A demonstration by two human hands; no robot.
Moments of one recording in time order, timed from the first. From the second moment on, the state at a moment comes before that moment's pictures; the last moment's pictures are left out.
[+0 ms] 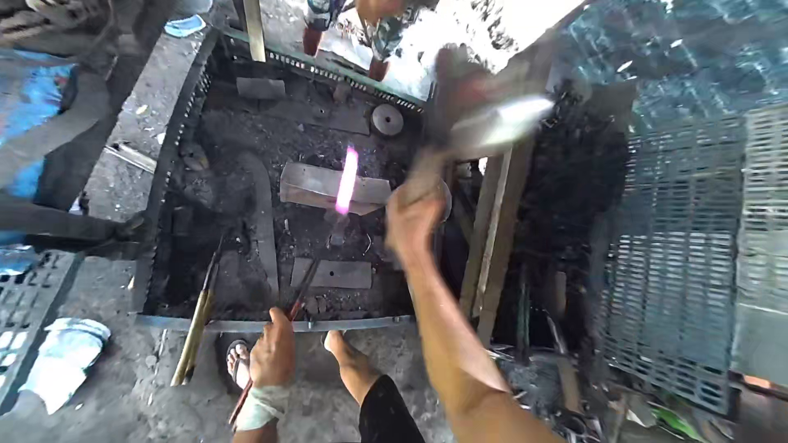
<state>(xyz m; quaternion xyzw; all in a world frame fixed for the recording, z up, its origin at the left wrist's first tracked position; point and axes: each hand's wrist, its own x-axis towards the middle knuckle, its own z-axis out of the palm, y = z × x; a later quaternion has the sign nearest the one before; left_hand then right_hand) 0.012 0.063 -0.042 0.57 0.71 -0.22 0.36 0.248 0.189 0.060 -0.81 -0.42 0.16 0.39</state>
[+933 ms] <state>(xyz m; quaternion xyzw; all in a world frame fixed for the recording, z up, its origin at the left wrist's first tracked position) 0.001 0.050 -0.007 0.58 0.68 -0.24 0.37 0.289 0.159 0.210 -0.76 -0.40 0.42 0.29</state>
